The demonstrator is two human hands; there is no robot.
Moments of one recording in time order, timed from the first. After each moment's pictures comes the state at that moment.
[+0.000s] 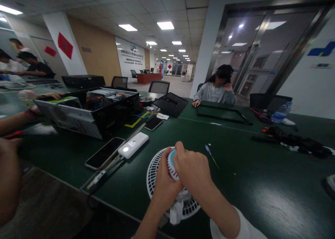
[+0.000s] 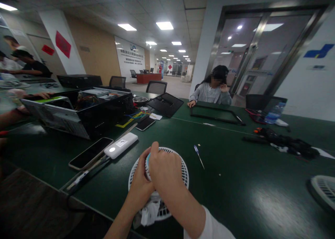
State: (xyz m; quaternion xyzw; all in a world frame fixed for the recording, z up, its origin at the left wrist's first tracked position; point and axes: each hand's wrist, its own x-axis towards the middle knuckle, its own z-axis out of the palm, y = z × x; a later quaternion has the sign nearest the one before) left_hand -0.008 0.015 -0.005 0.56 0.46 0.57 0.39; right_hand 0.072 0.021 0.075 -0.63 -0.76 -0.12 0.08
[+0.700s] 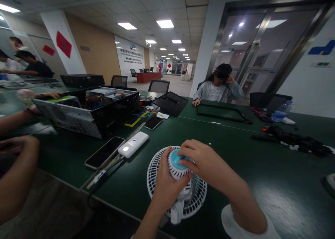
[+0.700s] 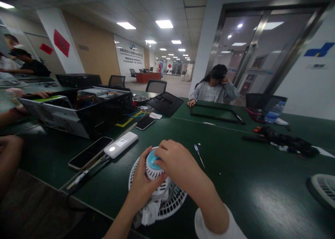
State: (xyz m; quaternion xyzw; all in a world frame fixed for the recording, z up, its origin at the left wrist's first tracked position) left_hand -0.009 0.015 -0.009 0.56 0.46 0.56 0.40; right_hand 0.112 0.030 0.092 -0.43 -0.89 0.00 0.13
